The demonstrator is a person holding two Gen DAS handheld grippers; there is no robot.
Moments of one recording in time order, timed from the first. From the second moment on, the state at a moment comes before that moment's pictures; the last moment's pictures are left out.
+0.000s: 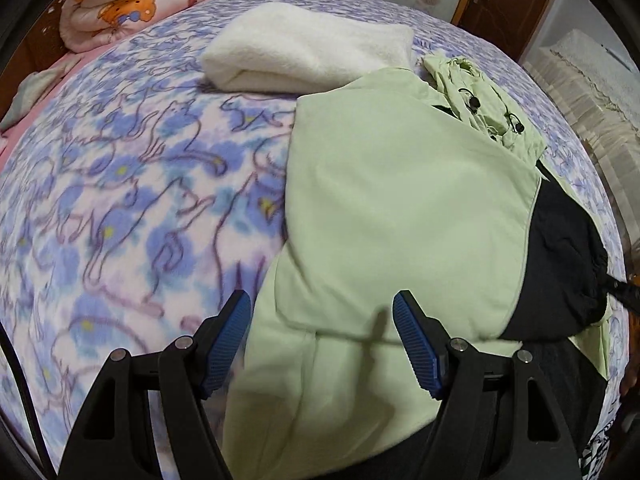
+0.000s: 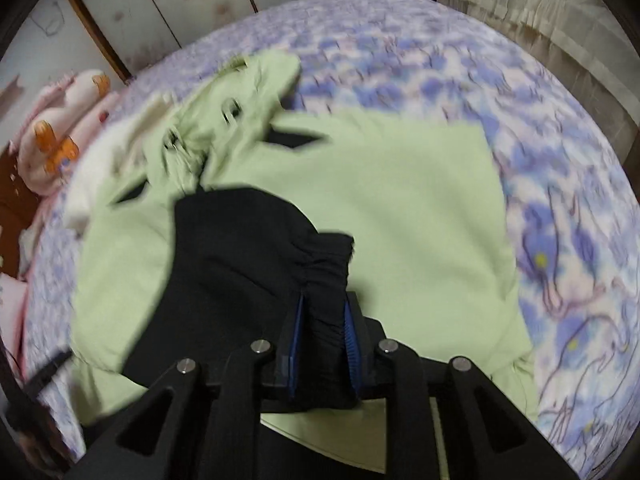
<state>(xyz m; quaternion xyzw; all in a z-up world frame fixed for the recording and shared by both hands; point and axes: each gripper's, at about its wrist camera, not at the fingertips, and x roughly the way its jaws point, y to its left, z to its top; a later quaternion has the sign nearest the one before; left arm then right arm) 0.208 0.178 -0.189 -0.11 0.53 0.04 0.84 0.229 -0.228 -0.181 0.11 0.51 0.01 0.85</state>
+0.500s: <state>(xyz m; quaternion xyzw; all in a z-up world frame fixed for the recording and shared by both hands) 0.260 0.199 -0.235 -0.17 0.57 -0.03 0.80 0.209 -0.232 -0.209 0.16 0.52 0.06 0.84</state>
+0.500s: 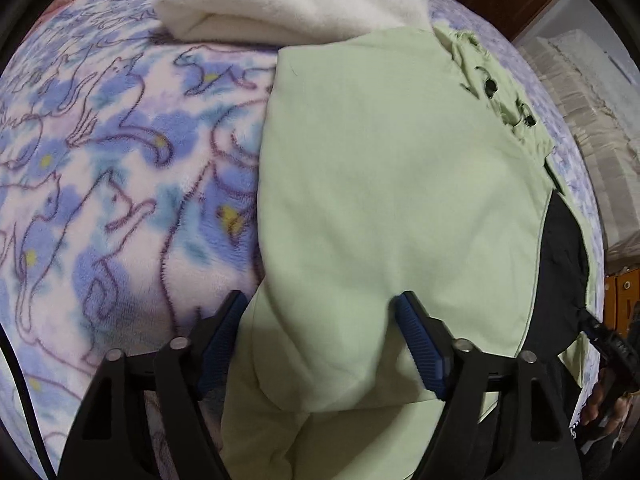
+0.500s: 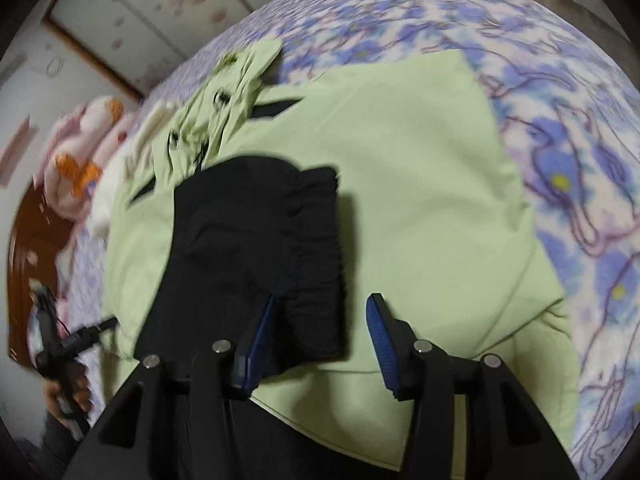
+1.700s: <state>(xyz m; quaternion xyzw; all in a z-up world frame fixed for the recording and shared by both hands) 0.320 0.104 -0.220 -0.06 0.50 -0.05 0.86 0.268 -0.077 -0.211 0.00 0.46 0.08 0.88</state>
